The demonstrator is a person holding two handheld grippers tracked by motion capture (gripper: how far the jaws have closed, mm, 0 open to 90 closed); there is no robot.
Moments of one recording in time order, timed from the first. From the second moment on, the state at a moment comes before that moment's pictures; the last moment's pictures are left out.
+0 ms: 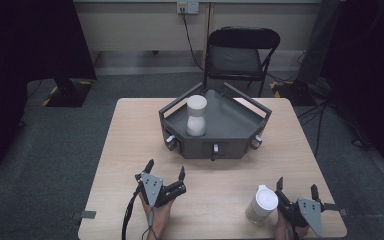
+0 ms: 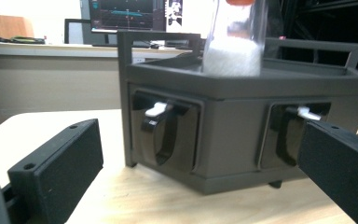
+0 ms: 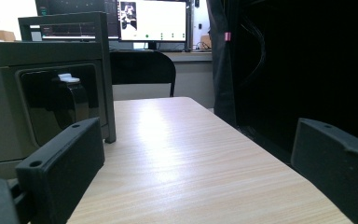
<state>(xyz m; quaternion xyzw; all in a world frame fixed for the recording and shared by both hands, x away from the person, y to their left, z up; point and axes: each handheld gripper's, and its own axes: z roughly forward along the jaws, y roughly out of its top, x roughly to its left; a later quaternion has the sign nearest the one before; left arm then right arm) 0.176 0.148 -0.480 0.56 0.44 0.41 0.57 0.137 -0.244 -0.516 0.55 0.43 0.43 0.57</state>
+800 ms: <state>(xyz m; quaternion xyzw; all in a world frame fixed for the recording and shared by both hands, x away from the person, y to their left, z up) 0.164 0.162 -0.509 0.55 0.46 0.43 0.56 0.137 -0.243 -0.515 0.55 0.43 0.43 0.57</state>
